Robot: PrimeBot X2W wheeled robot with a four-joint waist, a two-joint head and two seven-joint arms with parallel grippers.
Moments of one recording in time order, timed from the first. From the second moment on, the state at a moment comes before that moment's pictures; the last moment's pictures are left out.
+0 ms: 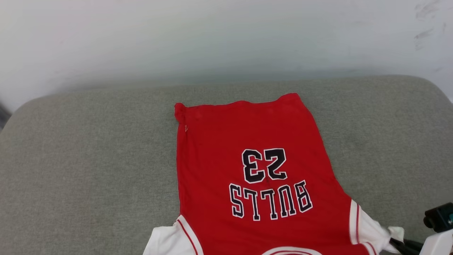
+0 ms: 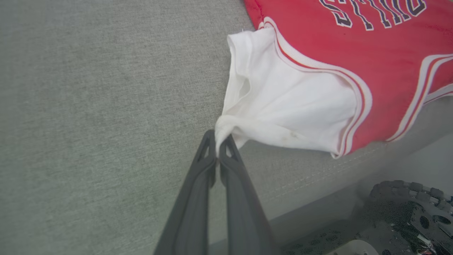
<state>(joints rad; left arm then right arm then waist) 0.27 0.59 -0.39 0.05 -0.63 -0.05 -0.02 -0.10 -0.85 0.65 0.24 0.92 0.13 0.22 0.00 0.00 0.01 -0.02</state>
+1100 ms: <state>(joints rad) 0.00 0.52 -0.57 -0.42 -0.54 -0.09 0.16 -0.81 -0.69 0.05 0.20 0.54 0.13 1.10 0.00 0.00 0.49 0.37</state>
